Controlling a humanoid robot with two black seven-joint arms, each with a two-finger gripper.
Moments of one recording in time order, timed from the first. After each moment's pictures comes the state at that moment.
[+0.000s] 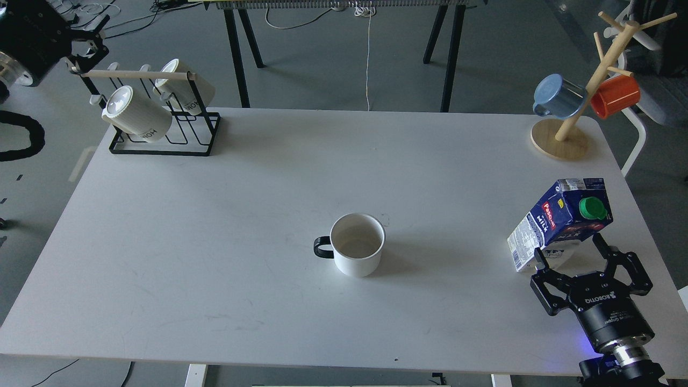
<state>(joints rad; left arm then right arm) -0.92 0.68 -0.71 -0.67 -0.09 -0.49 -0.08 -0.32 -0.53 1.09 1.51 0.41 0.49 0.30</state>
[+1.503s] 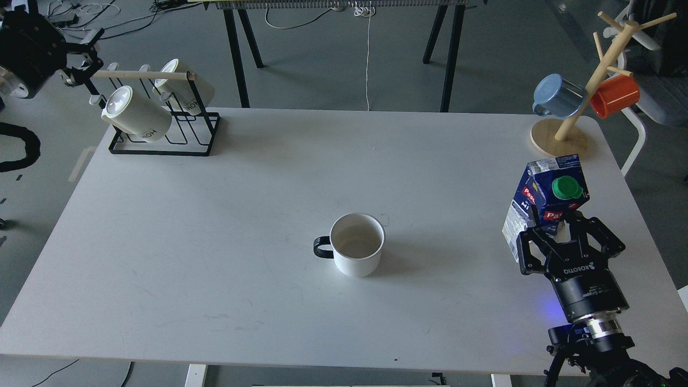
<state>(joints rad) -0.89 0.69 -0.71 -0.67 -0.09 -0.49 -0.08 -0.25 -0.41 1.10 1.62 0.35 0.49 0.29</state>
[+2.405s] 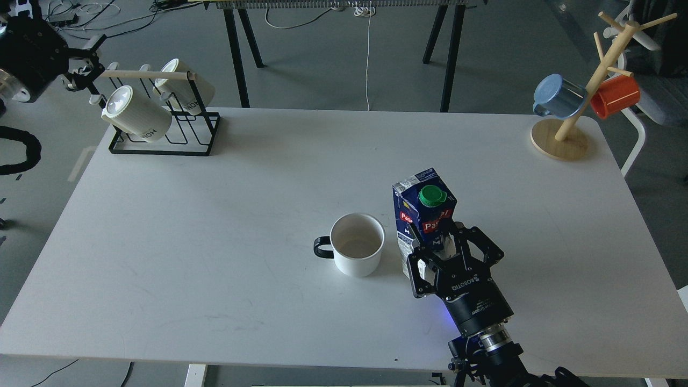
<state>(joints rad) -0.88 0.69 -0.71 -0.67 -0.07 -0.49 -0.08 -0.14 -0.15 0.87 1.52 0.14 0.49 0.28</state>
